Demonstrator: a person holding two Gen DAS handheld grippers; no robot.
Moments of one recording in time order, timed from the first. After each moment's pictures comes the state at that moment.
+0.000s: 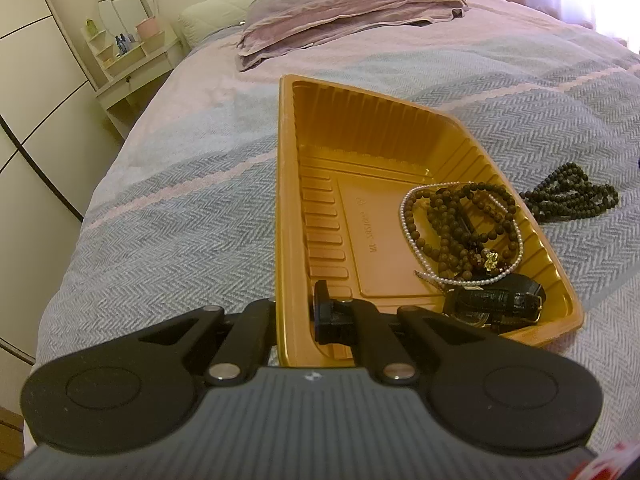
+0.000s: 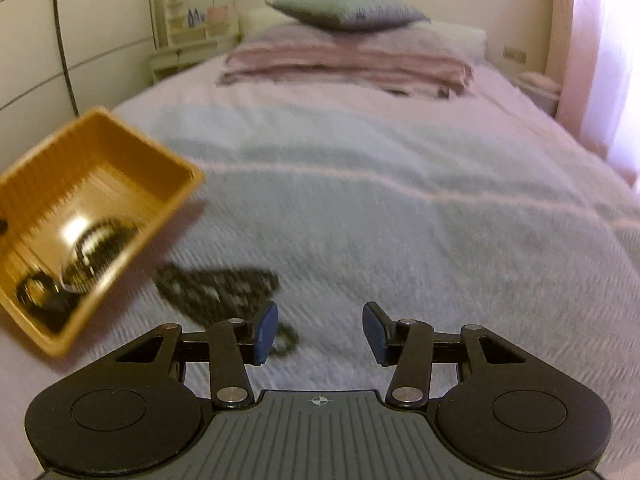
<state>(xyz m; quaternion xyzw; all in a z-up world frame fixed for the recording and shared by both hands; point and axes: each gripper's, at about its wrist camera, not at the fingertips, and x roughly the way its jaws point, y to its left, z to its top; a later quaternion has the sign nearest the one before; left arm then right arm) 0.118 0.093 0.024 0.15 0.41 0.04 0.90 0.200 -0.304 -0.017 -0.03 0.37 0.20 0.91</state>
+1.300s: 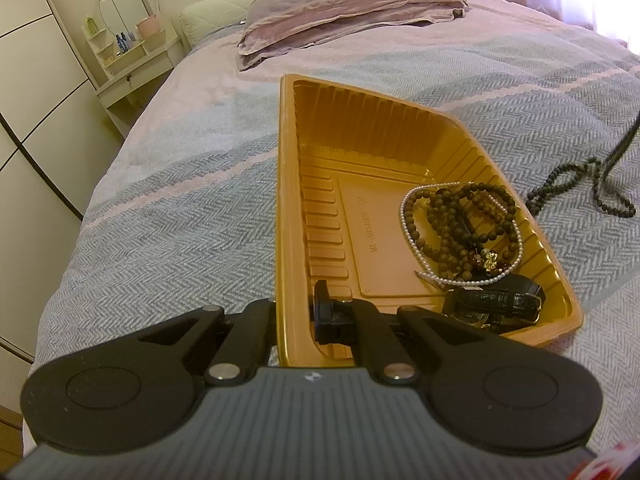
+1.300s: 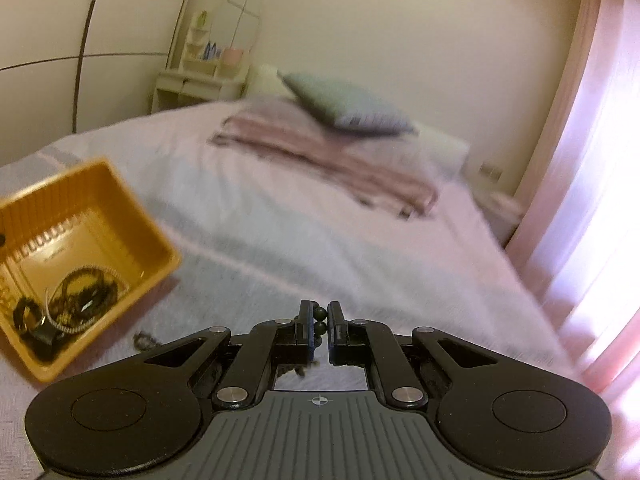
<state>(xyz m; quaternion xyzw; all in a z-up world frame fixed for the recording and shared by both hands) 0.117 0.094 0.025 0.15 0.41 0.04 0.90 0.173 -0.297 0.099 -0.16 0.23 0.16 0.95</state>
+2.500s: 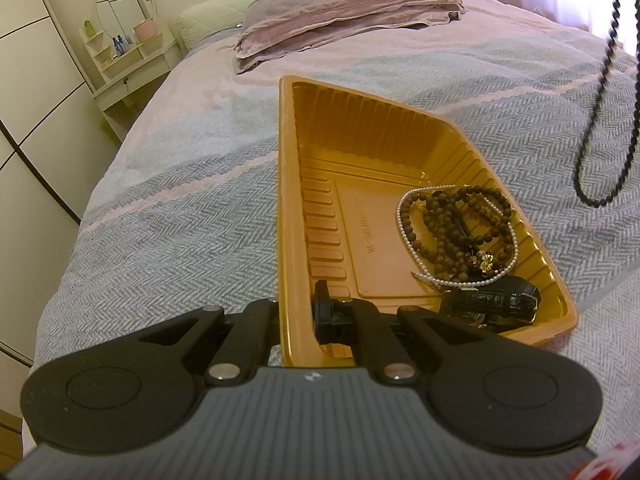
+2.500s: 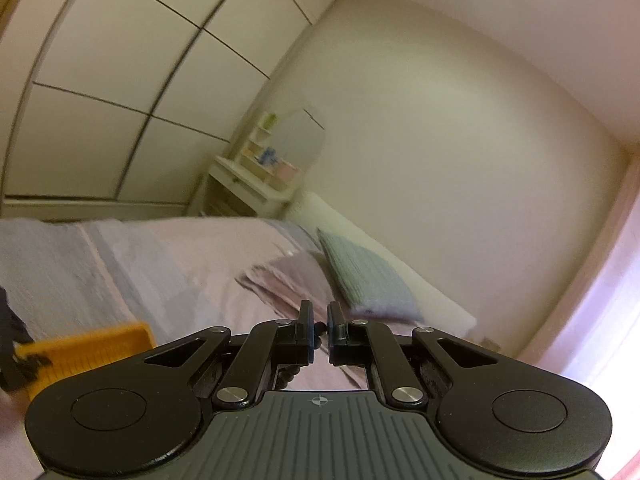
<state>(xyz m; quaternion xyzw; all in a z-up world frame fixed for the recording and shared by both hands) 0.116 0.093 0.027 0.15 0.41 0.03 0.90 0.130 -0.221 0.314 -0.27 0.05 0.26 0.93</state>
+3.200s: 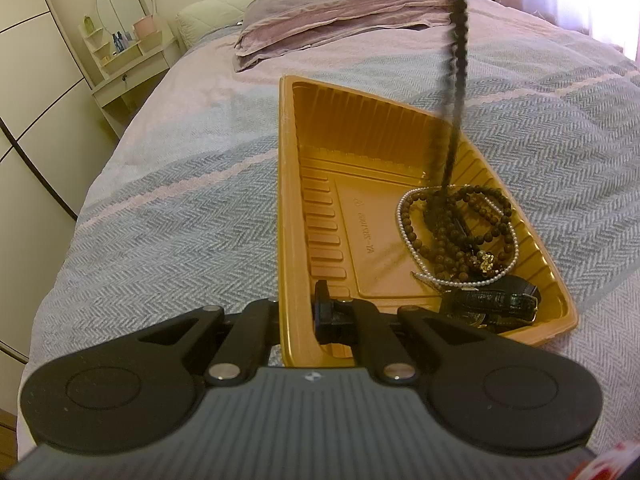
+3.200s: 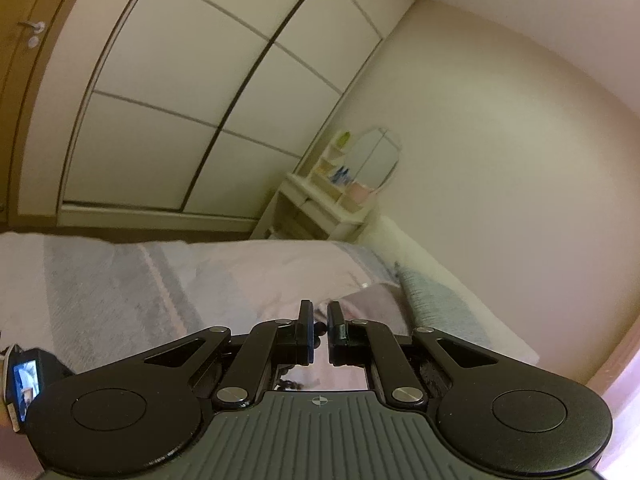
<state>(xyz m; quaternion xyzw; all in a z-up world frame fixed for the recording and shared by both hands) 0.117 0.097 0.025 0.14 0.41 0.03 0.90 0.145 -0.113 0.329 -0.29 0.06 0.36 0.89</state>
